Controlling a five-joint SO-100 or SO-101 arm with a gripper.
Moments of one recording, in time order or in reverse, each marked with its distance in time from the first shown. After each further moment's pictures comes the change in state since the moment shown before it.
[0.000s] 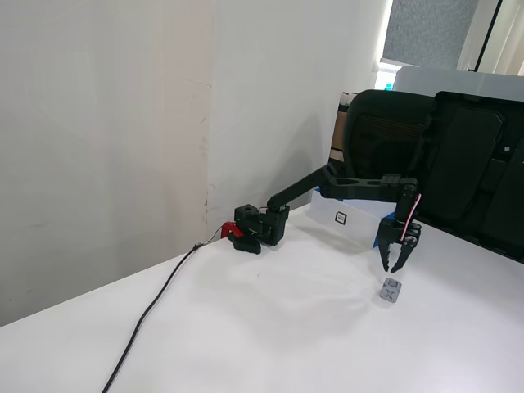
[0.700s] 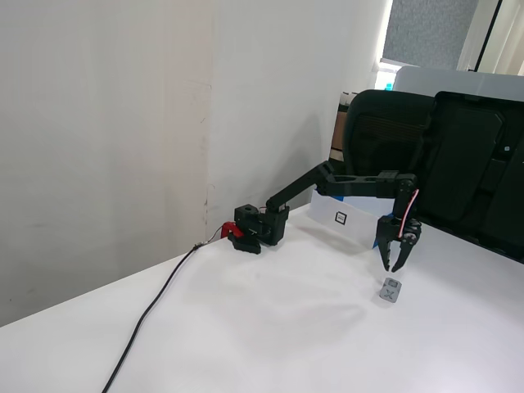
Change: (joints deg) arm -3.2 3.1 0.6 0.0 0.0
